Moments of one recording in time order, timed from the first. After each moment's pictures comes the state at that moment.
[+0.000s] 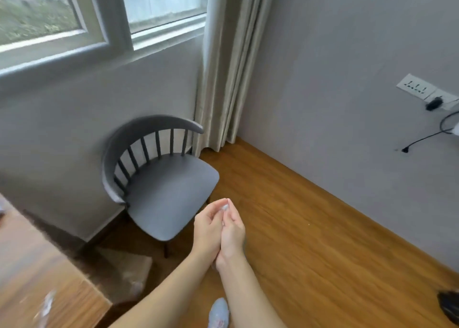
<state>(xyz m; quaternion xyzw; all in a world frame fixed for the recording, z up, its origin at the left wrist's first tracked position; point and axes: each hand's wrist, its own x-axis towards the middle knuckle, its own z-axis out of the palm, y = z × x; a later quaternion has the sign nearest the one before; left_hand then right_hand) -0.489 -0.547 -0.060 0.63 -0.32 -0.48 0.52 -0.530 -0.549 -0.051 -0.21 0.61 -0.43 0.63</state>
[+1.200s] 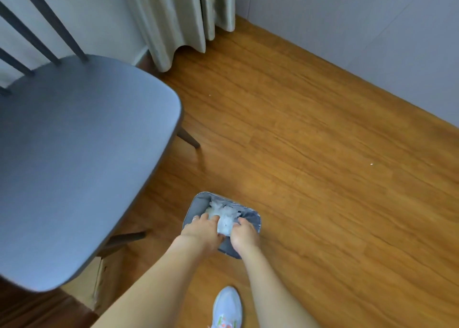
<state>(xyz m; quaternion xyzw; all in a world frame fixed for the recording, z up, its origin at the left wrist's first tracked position) -0.570 -0.757 -0.599 0.63 -0.55 -0.47 -0.26 -0.689 -0.756 -0.625 -0.34 0.76 0.09 0.55</state>
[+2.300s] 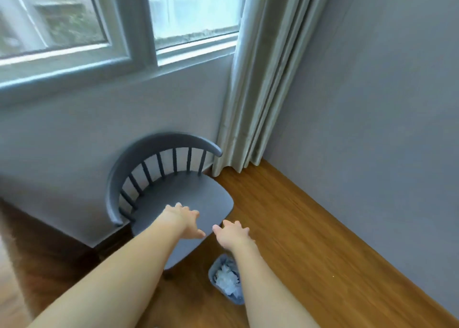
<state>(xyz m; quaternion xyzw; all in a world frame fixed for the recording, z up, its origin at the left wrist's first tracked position) -0.395 -0.704 -0.080 0.72 -0.58 -0.27 -0.25 -0.541 -0.737 -0.101 -0.67 0.61 0.23 0.36</state>
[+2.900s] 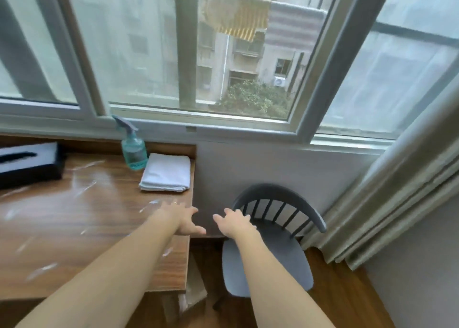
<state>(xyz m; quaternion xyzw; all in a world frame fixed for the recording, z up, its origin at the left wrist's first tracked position) -0.262 -0.435 0.060 0.91 -0.30 -0.27 -0.10 -0.347 -0.585 0.048 -0.90 0.29 0.24 0.24</state>
